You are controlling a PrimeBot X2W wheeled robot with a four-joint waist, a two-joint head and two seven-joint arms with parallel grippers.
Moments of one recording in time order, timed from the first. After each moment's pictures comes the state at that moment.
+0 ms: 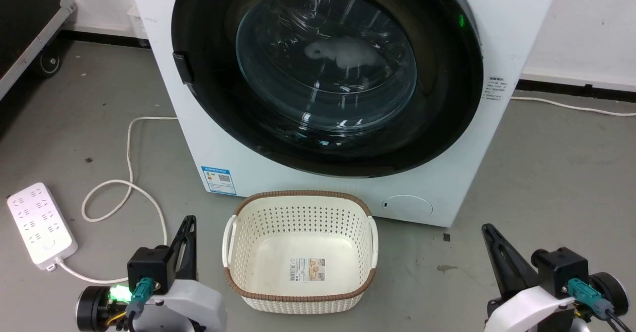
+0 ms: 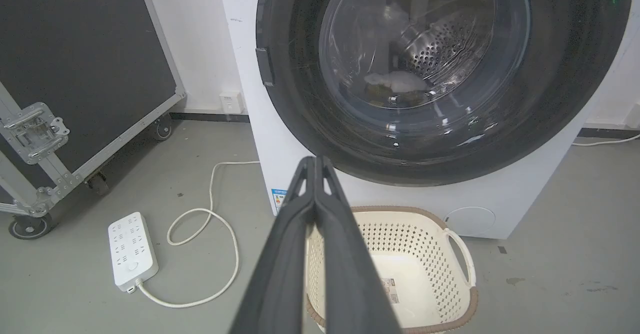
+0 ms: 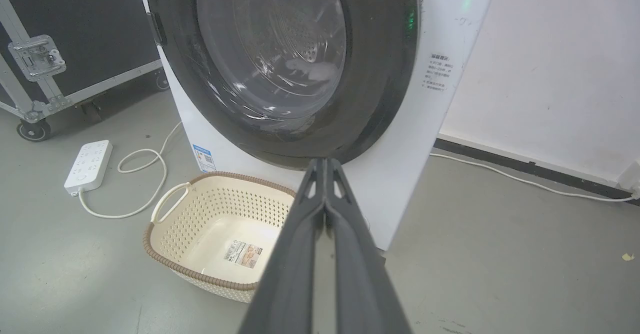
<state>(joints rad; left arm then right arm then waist) -0.01 0.05 0.00 0.00 0.00 0.01 0.00 0.01 -0.05 0.00 0.01 0.01 0.13 0.00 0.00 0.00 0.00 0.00</state>
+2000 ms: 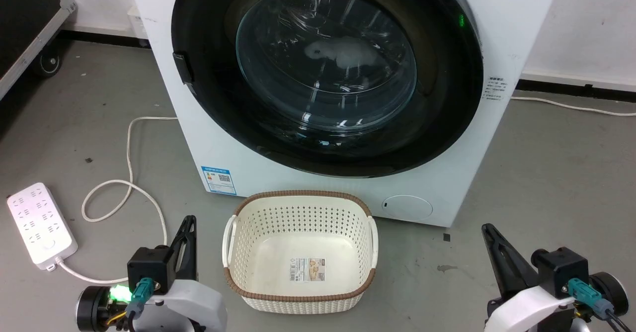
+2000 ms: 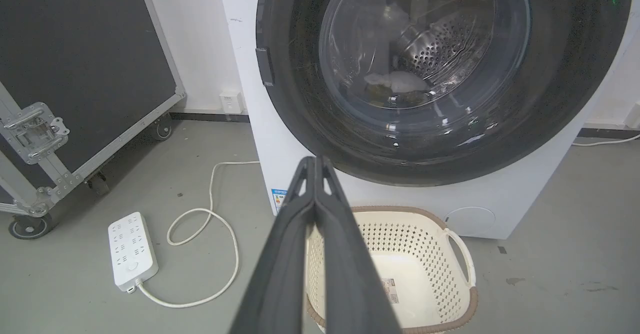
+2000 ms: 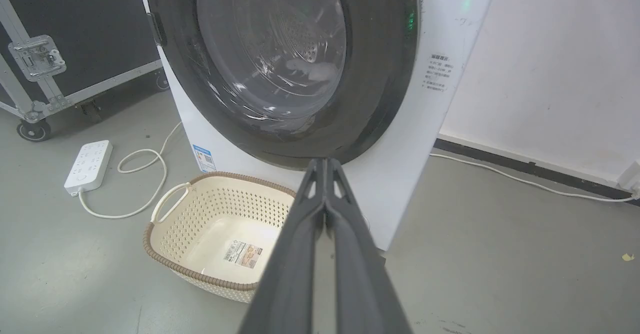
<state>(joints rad) -0.01 0.05 0.00 0.00 0.00 0.01 0.00 0.01 -0.05 0.00 0.01 0.01 0.13 0.00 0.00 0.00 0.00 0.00</state>
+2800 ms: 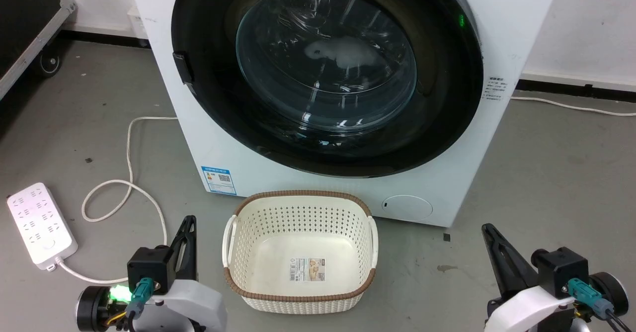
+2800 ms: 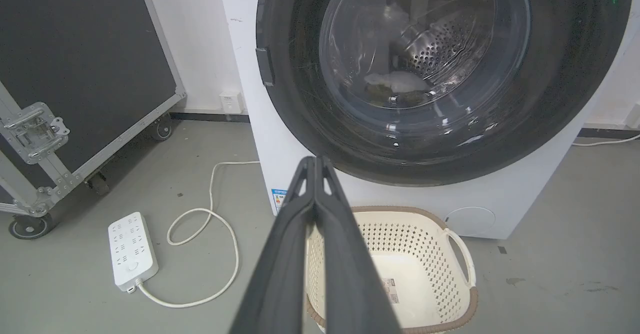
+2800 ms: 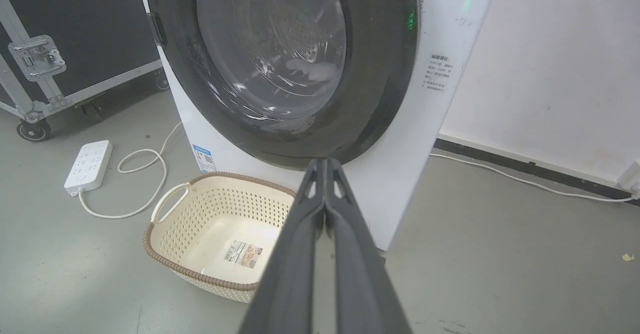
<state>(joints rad) -0.01 0.05 0.00 0.00 0.00 0.01 0.00 0.01 -0.05 0.00 0.01 0.01 0.13 0.00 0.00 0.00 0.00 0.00</state>
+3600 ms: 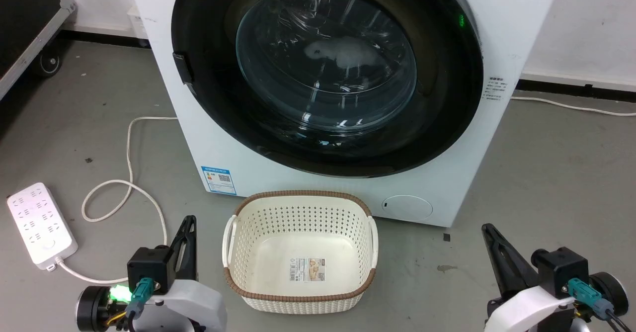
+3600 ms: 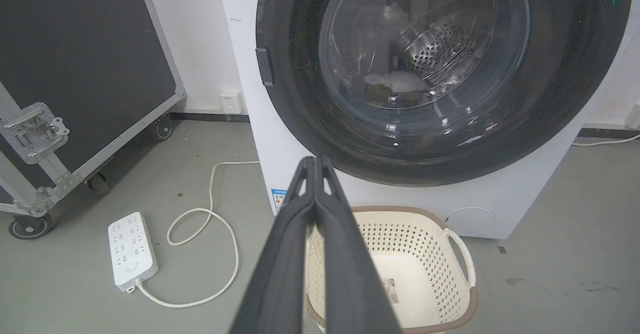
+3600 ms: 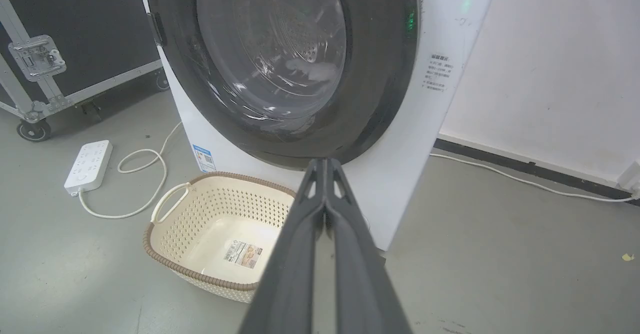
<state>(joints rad) -0.01 0.05 0.00 0.00 0.00 0.01 0.00 0.01 -0.05 0.00 0.01 0.01 0.13 0.00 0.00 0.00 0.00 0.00</state>
